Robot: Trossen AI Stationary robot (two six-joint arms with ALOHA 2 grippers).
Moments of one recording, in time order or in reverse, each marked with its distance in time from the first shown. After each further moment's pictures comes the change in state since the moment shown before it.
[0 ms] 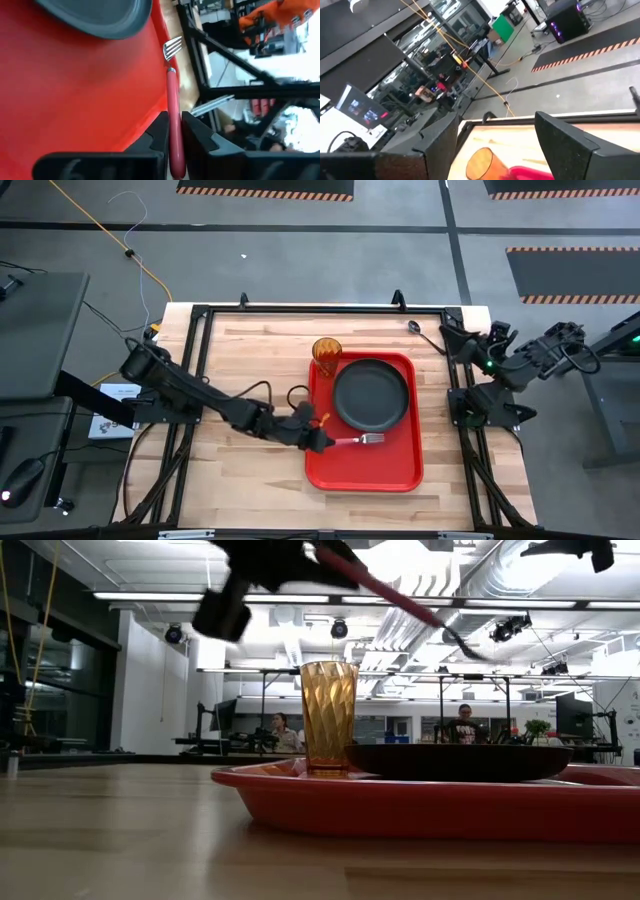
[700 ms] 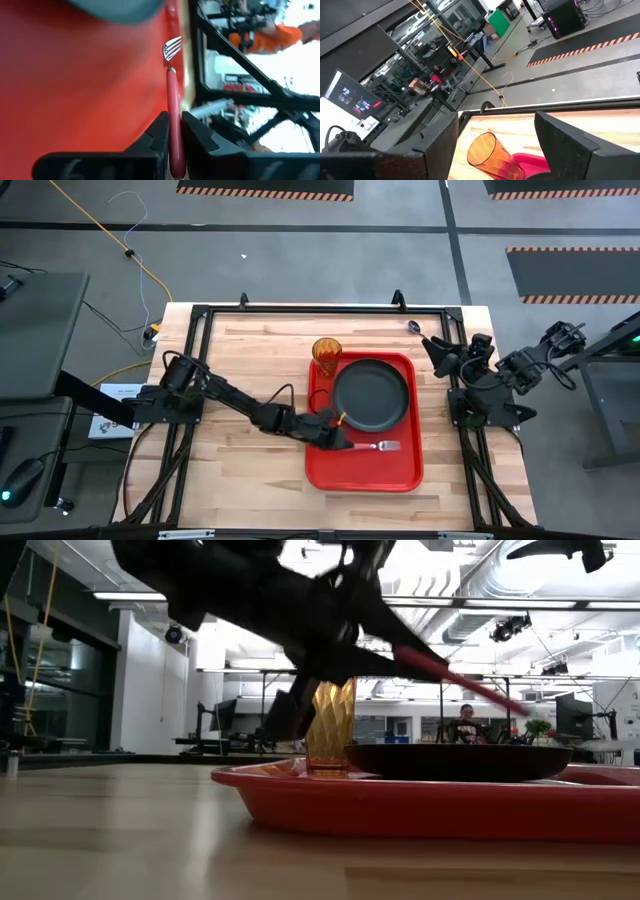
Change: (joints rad) left arm 0.099 0.311 0.015 0.400 0.186 -0.080; right arm -0.002 0.169 0.000 -0.007 -0.016 0.152
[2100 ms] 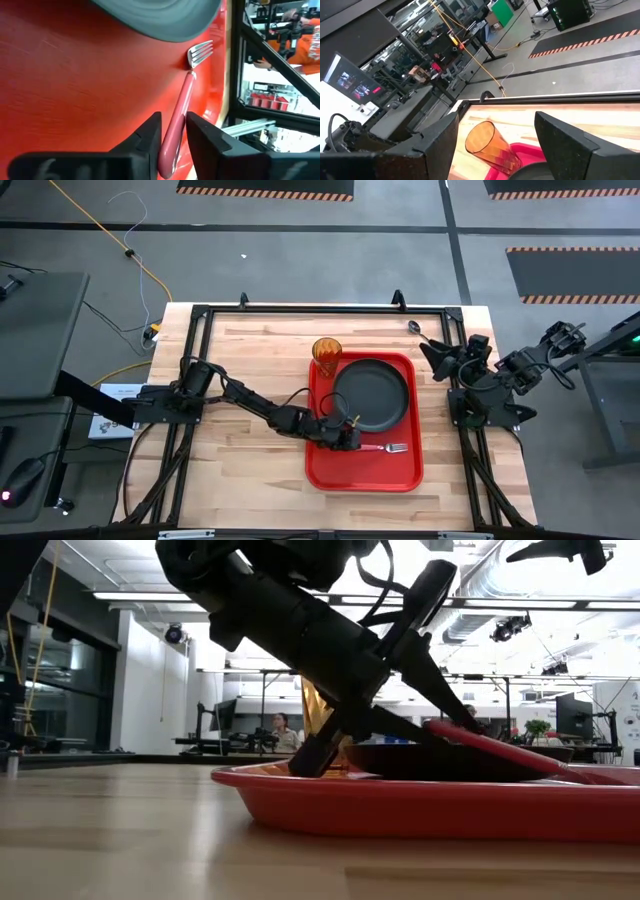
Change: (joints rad) left arm 0.029 0.152 0.183 -0.191 0.011 -0.026; right arm 0.000 -0.001 0.000 -0.031 -0.061 -0.008
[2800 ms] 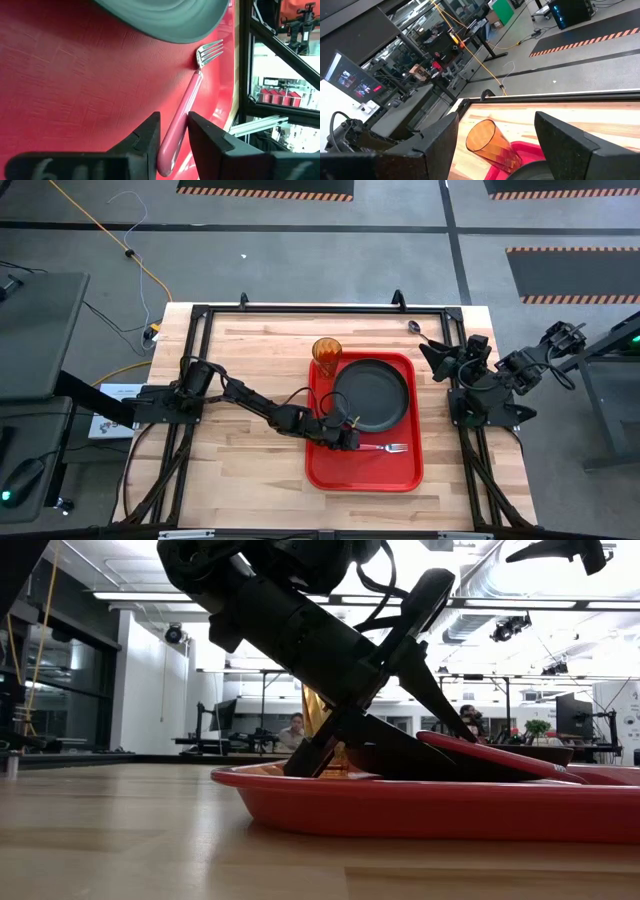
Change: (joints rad) left arm 0.006 0.000 0.000 -0.034 0.012 0.045; right arm 0.000 0.000 0.000 0.001 -0.010 0.000
